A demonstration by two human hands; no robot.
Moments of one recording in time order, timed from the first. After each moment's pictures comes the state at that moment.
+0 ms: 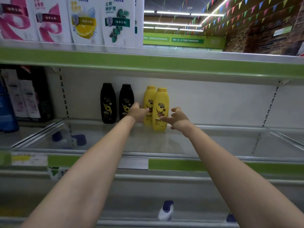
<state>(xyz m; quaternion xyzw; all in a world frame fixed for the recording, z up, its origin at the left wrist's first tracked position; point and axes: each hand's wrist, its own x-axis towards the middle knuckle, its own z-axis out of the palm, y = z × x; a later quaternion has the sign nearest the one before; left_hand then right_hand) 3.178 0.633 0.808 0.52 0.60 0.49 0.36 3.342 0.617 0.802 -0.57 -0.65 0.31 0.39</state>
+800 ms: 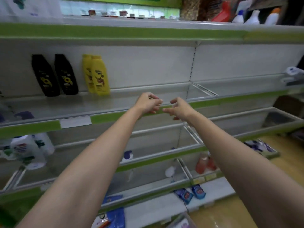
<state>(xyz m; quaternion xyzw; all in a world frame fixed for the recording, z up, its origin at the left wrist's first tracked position) 3.394 0.465 0.785 0.65 0.46 0.37 0.47 3.538 0.434 0.766 -0.67 -0.55 0.31 0.39</state>
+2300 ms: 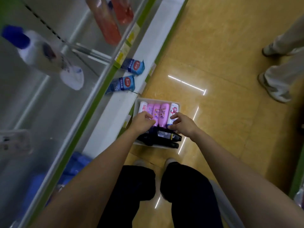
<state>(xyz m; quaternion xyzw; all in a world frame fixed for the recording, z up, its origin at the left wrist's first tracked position) 3.575 0.360 0.185 0.73 0.40 -0.23 0.50 3.654 0.204 0.189 -0.81 -0.03 0.50 0.32</state>
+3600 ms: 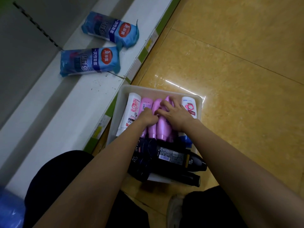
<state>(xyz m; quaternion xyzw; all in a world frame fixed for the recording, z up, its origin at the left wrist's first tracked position) 3.654 0.382 -0.188 0.76 0.40 -0.30 0.43 3.717 0.263 -0.157 -0.82 -0.49 0.27 -0.08</state>
